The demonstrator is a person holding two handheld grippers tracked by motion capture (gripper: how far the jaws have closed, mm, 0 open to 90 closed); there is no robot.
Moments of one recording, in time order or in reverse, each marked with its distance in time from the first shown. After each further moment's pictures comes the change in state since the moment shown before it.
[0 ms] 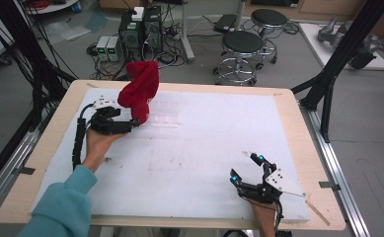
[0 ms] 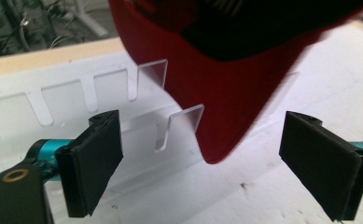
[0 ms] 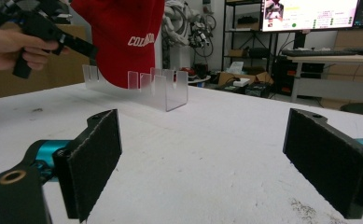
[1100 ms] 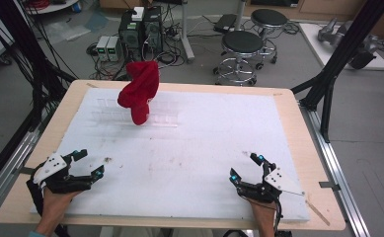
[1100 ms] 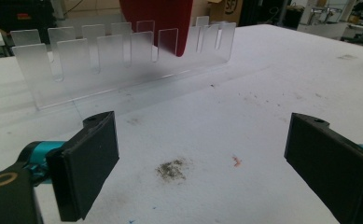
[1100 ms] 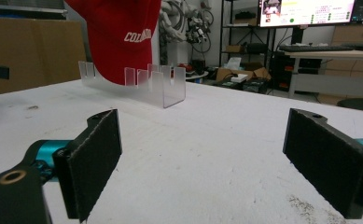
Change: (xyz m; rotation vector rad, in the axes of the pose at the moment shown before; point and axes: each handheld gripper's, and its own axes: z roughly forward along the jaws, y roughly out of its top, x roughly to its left) left arm 0.010 -0.136 -0.115 -0.234 -0.060 0.086; right arm 0.000 0.001 0.002 0.019 -0.011 0.004
